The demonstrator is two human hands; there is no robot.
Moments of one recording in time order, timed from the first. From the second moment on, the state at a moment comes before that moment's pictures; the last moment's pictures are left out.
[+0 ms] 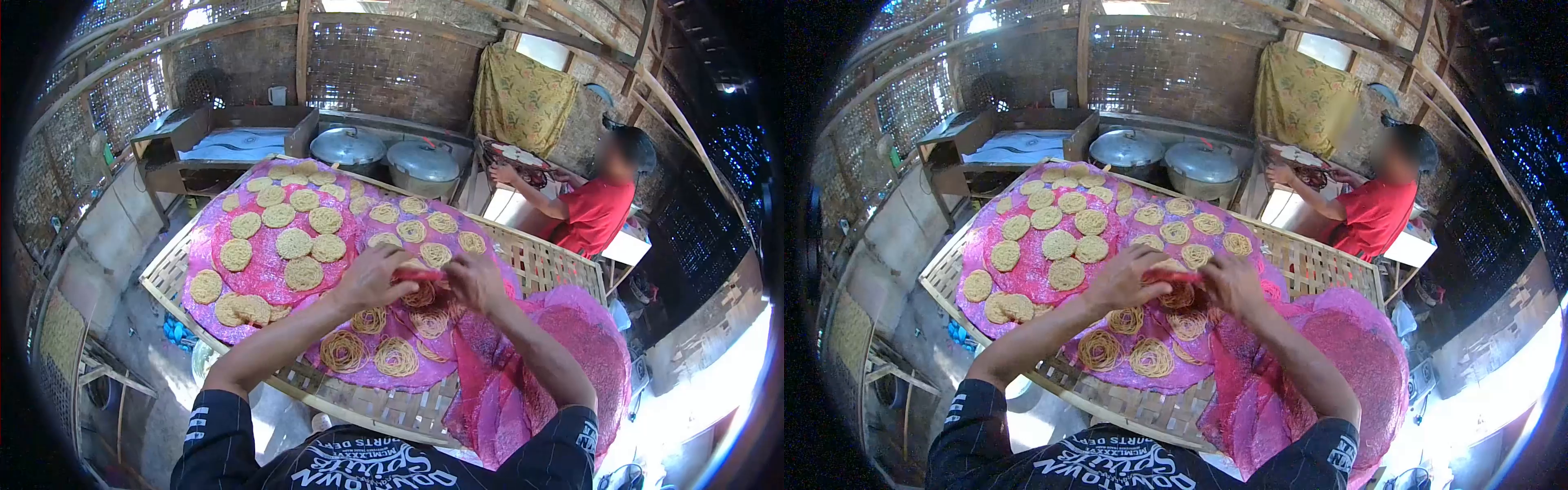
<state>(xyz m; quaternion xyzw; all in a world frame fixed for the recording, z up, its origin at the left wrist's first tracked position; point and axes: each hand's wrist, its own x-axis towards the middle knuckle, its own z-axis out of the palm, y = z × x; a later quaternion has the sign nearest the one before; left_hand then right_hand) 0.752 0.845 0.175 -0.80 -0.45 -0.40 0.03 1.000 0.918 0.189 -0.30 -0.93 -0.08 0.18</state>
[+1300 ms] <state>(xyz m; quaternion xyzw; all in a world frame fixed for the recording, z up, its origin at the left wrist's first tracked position) 0.752 0.863 0.241 -0.81 -0.26 -0.46 0.27 0.919 0.983 0.175 -0.09 -0.15 0.67 0.72</state>
